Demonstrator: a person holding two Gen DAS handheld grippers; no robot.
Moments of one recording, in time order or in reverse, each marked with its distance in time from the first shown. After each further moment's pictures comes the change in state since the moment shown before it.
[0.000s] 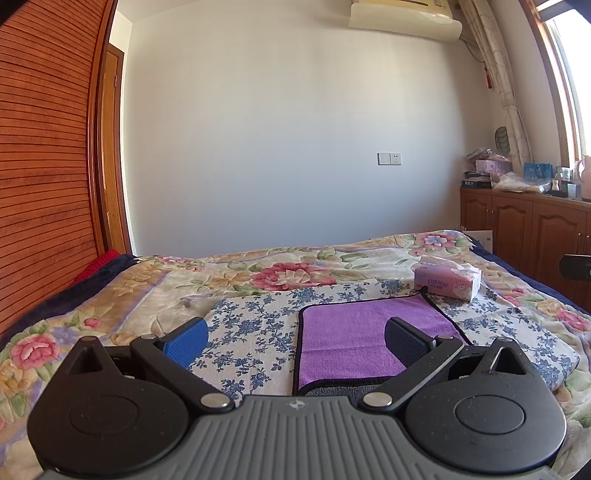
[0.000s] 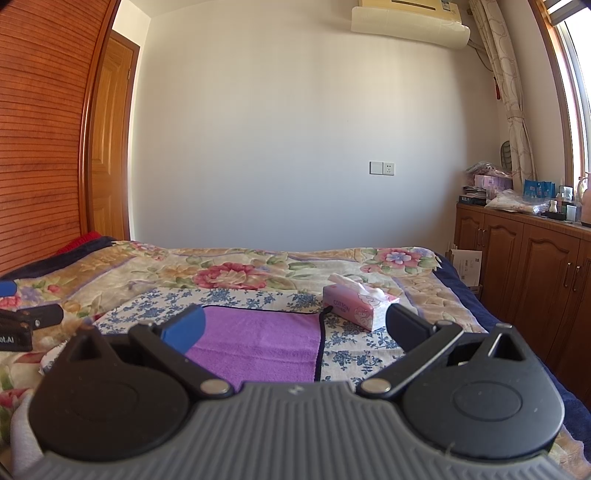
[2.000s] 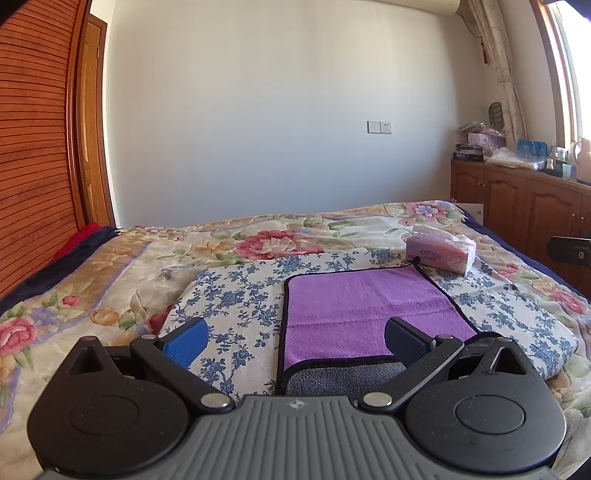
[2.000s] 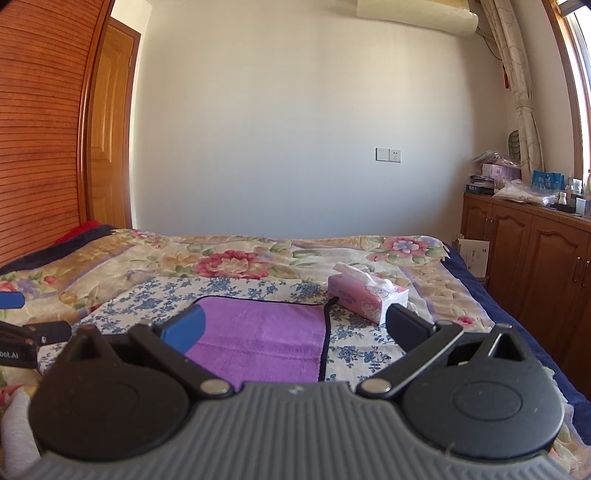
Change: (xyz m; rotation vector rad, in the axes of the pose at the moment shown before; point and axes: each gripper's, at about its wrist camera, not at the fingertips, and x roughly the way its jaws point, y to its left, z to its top) left arm 0.037 0.001 -0.008 -0.016 0.115 -0.054; right arm 0.026 0.003 -0.001 -0.010 0.048 0.013
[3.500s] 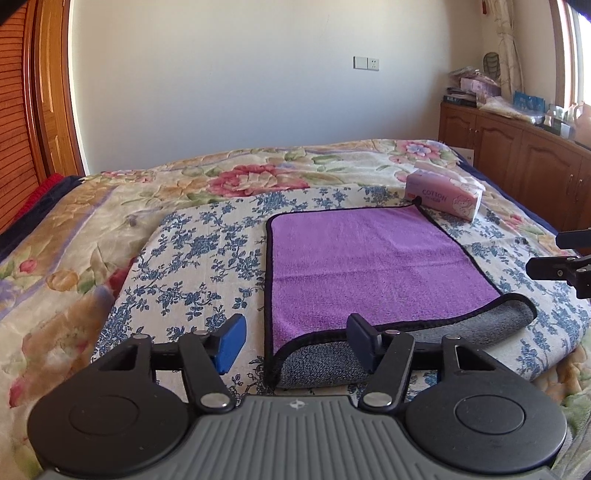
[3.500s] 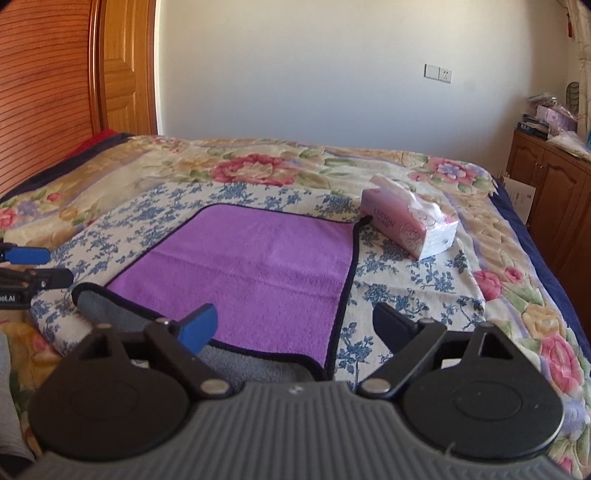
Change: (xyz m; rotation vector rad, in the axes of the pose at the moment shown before) left arm 0.089 0.015 -0.005 0.010 0.229 -0.081; right arm 0.090 -0.008 -0.016 -0.087 0.346 0.118
